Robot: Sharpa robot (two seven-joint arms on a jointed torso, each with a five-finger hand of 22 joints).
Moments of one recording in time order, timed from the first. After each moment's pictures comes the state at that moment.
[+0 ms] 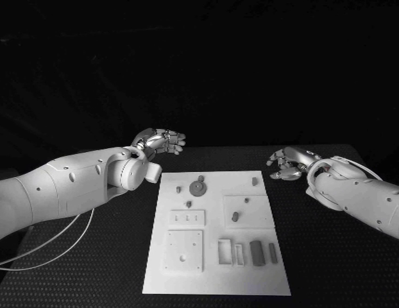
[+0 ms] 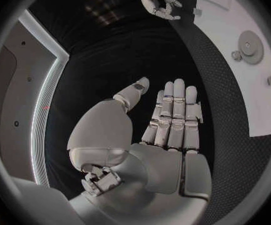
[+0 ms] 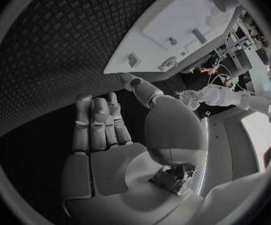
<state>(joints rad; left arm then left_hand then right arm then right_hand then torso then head) 1.27 -0.70 -0.13 1.15 -0.04 -0.26 0.27 1.08 -0.09 0.53 -0.24 0.10 0.81 0.17 0.38 0.46 1.16 0.12 0.15 0.14 0.99 0.07 0.54 0.60 0.04 0.76 -0.02 0.53 1.31 1.17 -0.55 -0.07 0.83 -1.32 -0.28 0.15 1.09 -0.19 0.61 -0.29 0.31 0.81 0.15 0.28 0.41 0.88 0.04 1.41 0.88 1.17 -0.06 1.28 1.00 0.24 0.95 0.01 1.15 1.20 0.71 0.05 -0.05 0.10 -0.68</state>
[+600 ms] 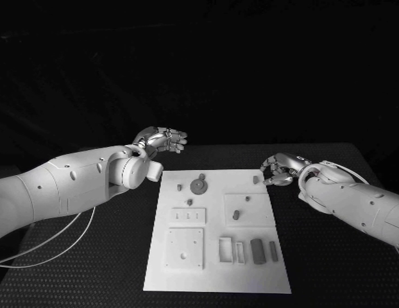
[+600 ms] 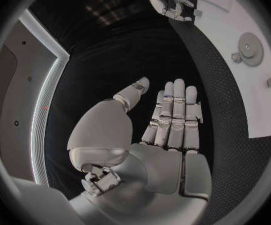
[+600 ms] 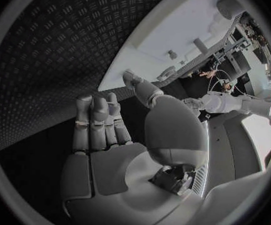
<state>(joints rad) 1.27 -0.70 -0.13 1.16 -0.04 -0.26 0.27 1.08 -0.09 0.53 -0.24 0.10 0.81 0.18 0.37 0.46 1.16 0.13 0.15 0.14 0.99 0.07 0.54 0.60 0.04 0.76 -0.02 0.53 1.31 1.14 -0.48 -0.07 0.76 -1.34 -0.26 0.16 1.09 -0.19 0.60 -0.29 0.22 0.80 0.14 0.28 0.40 0.88 0.04 1.41 0.87 1.16 -0.07 1.28 1.00 0.24 0.94 0.02 1.15 1.20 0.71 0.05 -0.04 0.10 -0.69</state>
